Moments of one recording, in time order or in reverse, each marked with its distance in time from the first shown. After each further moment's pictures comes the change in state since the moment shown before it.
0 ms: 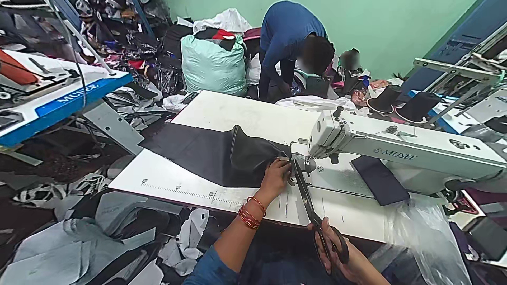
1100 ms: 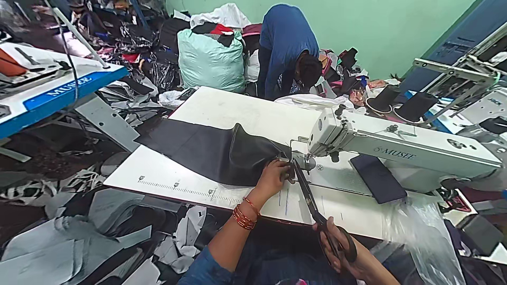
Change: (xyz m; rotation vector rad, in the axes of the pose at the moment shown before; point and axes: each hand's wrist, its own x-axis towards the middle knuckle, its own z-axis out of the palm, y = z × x) left_hand -0.008 -0.001 -0.017 0.018 -0.133 0.034; right_hand -0.006 -0.003 -0.016 0.041 -0.056 0.035
